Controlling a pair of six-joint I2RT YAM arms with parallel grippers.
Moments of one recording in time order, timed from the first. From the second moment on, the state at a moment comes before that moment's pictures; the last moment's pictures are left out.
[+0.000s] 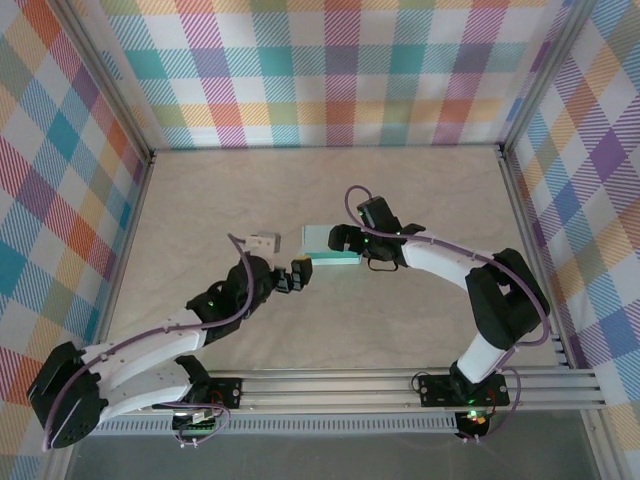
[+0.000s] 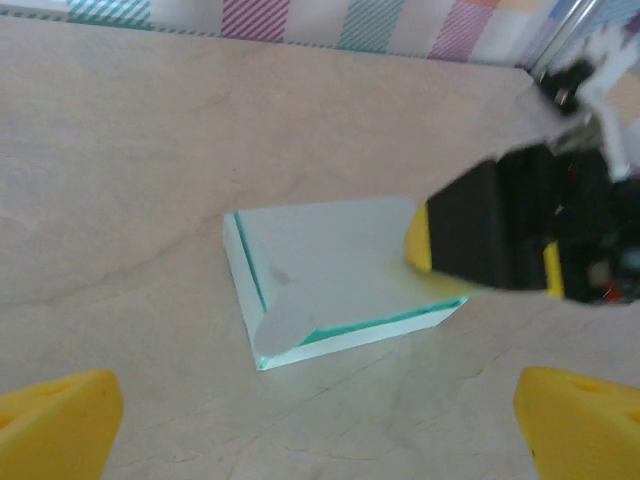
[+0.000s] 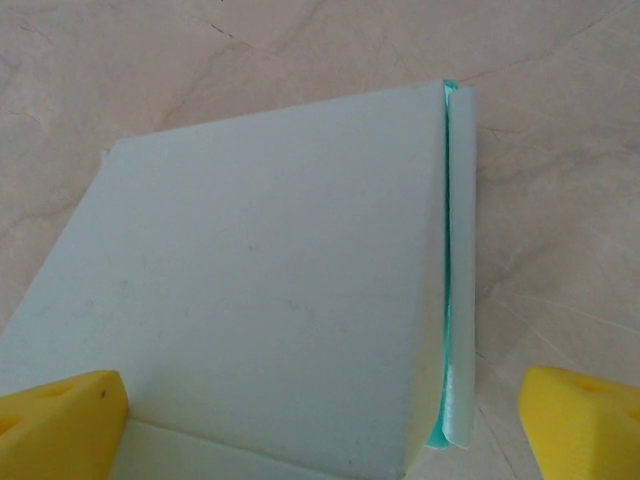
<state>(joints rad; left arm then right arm) -0.80 1.01 0.58 0.00 -0.34 -0.48 0.59 1.66 1.02 -0.25 -0.08 0.67</state>
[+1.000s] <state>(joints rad) -0.54 1.77 1.14 -0.41 0.13 -0.69 0.42 1.68 0.91 -0.08 -0.36 0.75</state>
